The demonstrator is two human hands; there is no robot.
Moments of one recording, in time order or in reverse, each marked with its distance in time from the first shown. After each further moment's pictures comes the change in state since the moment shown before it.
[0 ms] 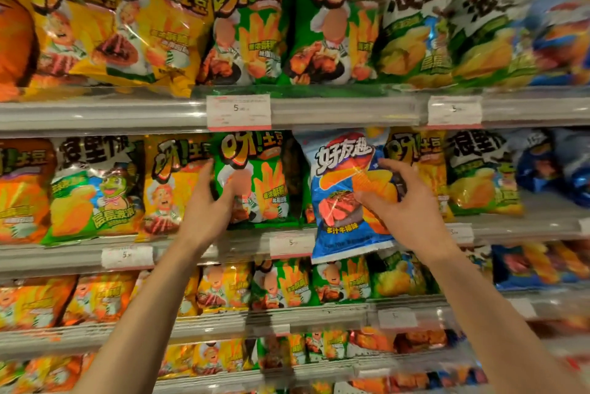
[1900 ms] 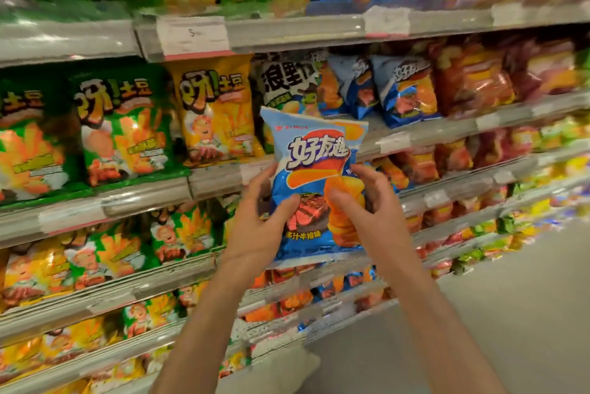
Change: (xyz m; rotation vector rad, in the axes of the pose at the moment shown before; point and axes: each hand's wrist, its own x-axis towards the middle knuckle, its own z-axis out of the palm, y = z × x) left_hand -0.204 0.143 0.321 -0.461 -0.464 0.021; right_hand -0.105 0.145 -0.238 0.346 0.130 0.278
